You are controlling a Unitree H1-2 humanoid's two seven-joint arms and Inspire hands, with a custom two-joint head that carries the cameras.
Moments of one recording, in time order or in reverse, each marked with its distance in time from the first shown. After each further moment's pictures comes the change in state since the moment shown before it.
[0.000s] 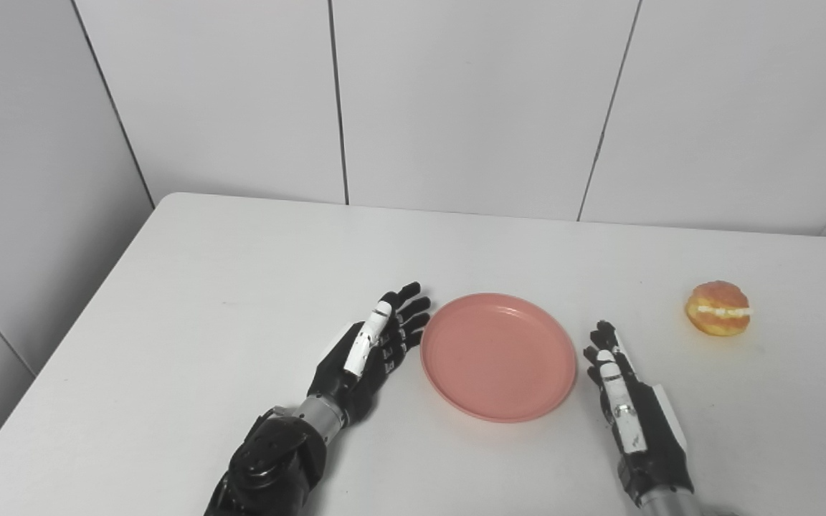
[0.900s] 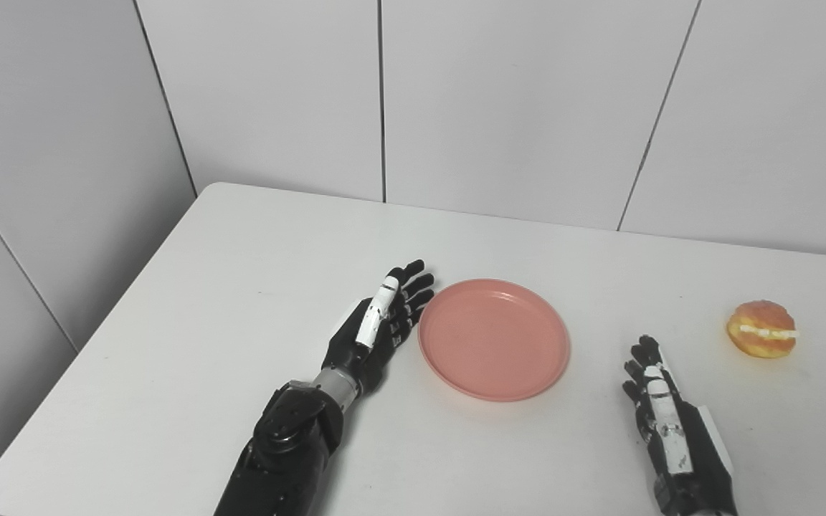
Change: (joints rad) left arm -0.053 0.001 0.061 0.096 0.003 -0.066 0.044; right arm 0.001 -0.026 -0.027 0.007 0.075 -0.008 0.048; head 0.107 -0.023
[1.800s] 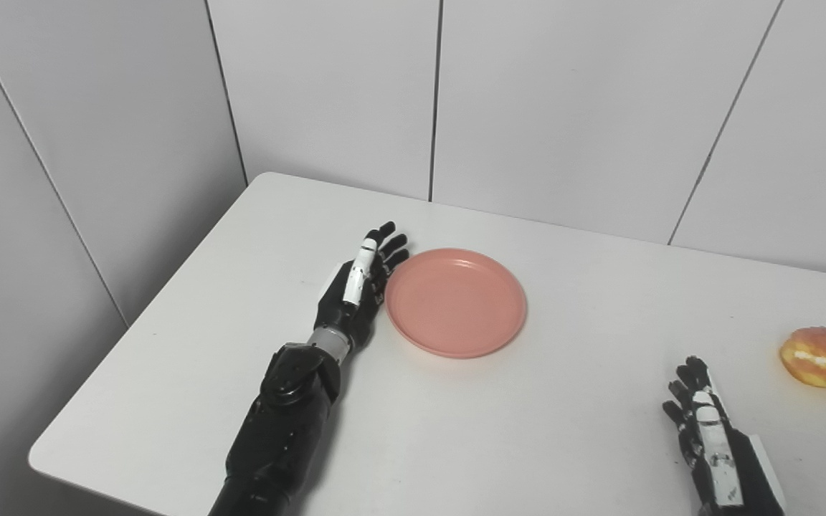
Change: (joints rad) left arm -0.121 0.062 0.119 0.264 -0.027 -0.200 0.020; right arm 0.006 -0.037 -0.015 0.025 0.033 -0.046 0.041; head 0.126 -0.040
